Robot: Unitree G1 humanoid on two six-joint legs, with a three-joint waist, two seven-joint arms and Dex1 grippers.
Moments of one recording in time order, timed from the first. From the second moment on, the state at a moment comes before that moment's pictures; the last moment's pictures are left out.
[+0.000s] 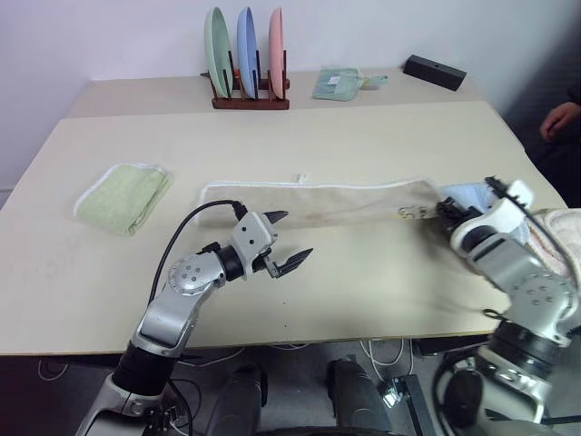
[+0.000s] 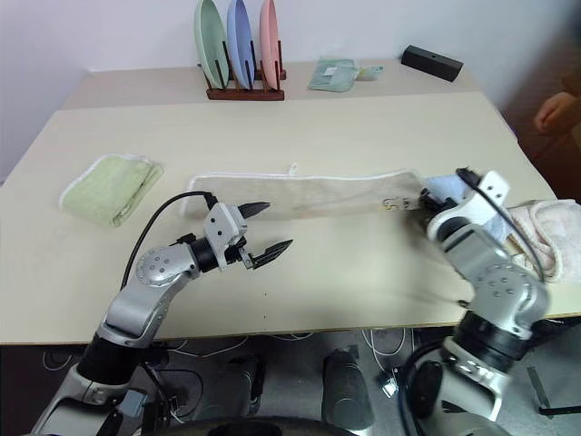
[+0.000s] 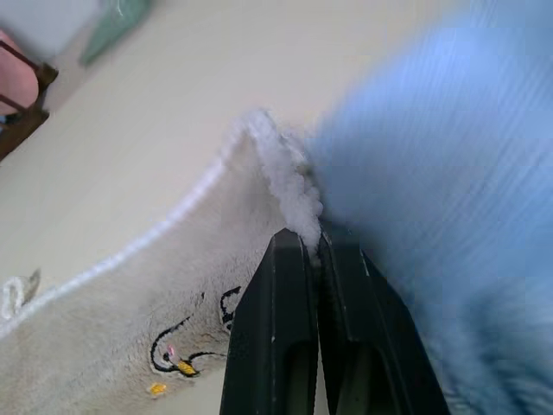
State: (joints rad) left arm -0.25 0.39 -0.22 -0.23 -0.16 0.21 -0.67; right arm -0.41 -0.35 -0.64 -0.25 0.85 1.09 -0.21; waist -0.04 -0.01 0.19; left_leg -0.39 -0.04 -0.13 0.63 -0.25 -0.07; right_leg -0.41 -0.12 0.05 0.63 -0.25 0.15
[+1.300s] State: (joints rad) left arm -0.28 0.36 -0.22 -0.20 -0.12 0.21 -0.63; right arm -0.49 -0.46 0.23 -0.27 0.33 0.86 0.41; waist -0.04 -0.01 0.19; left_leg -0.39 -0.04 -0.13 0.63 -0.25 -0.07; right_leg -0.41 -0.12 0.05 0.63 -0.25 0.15
